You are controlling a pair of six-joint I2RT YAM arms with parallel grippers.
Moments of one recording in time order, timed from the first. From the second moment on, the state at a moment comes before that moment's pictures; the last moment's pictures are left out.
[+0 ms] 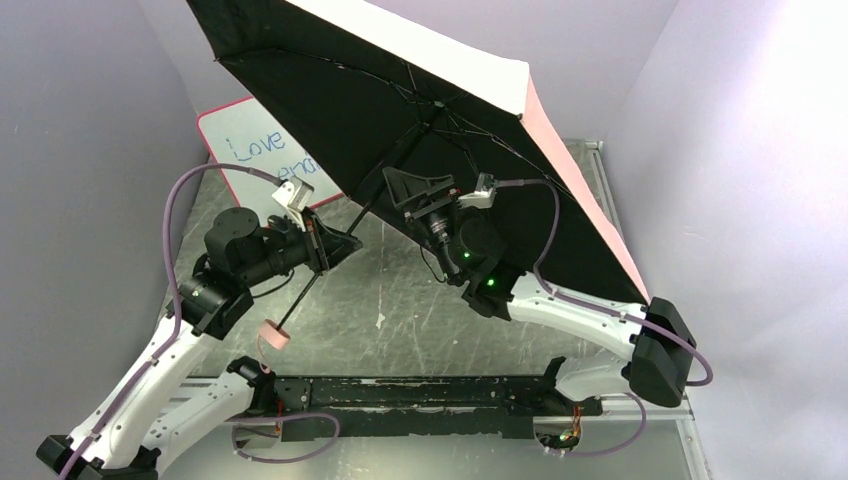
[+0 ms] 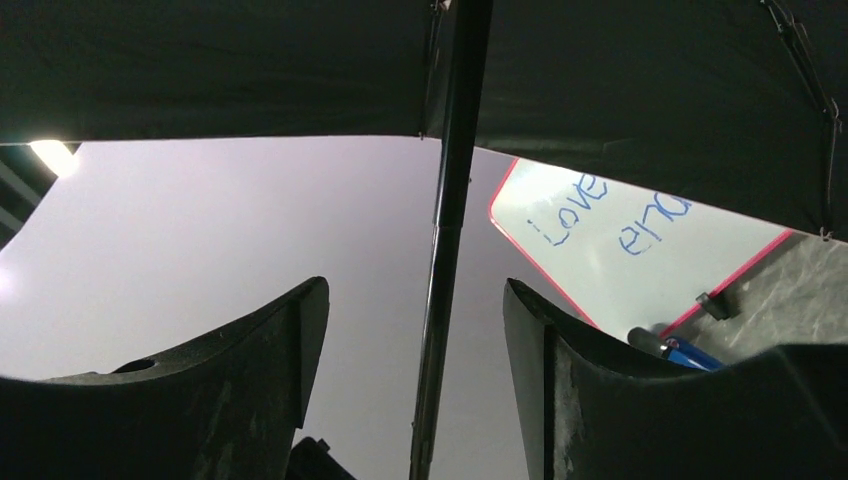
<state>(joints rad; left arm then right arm) -0.52 0.76 0.89 -0.30 0.42 -0.41 1.02 1.29 0.92 0.65 0.61 1.06</state>
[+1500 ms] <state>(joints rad) -0.57 0.75 0.83 -0.22 0.46 -0.39 0.97 1.18 0.85 0.69 0.38 0.78</state>
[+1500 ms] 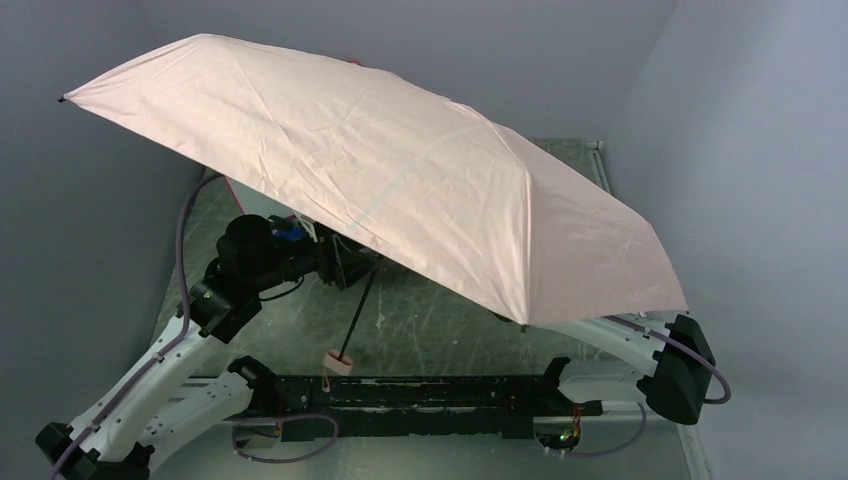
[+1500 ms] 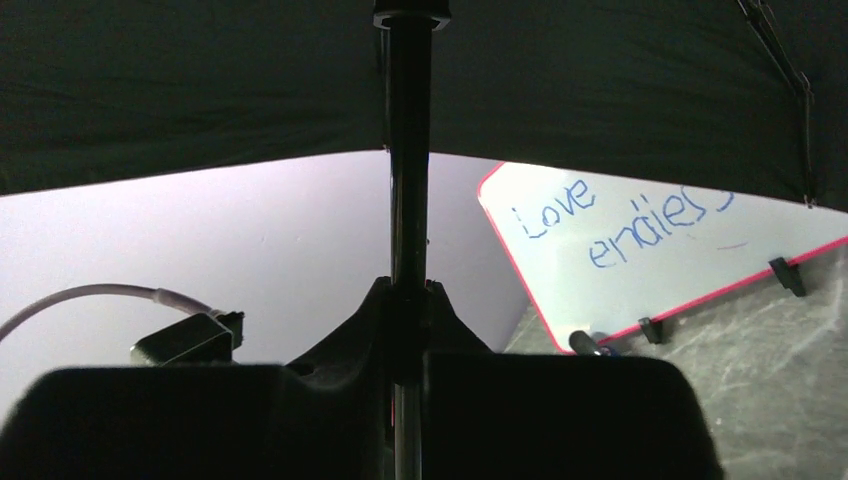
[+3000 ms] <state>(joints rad) -0.89 0.90 0.83 0.26 0.43 -0.55 0.97 1.06 0.76 0.92 -0.12 0.79</state>
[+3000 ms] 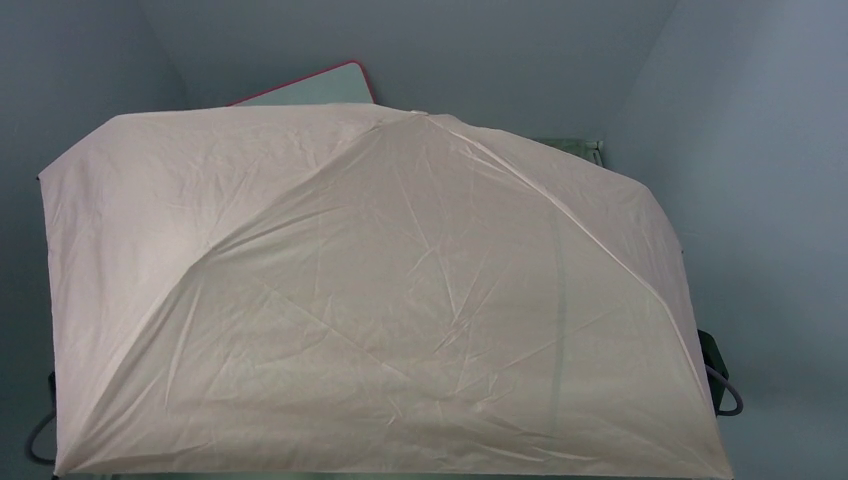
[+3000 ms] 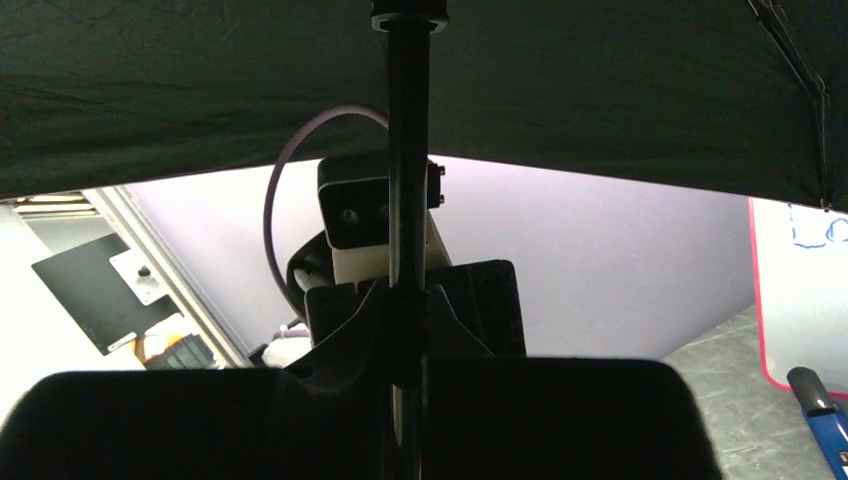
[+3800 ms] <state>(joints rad) -0.90 0.91 0.96 0.03 0.29 -0.51 0.97 0.94 0.73 0.75 -0.02 0.70</state>
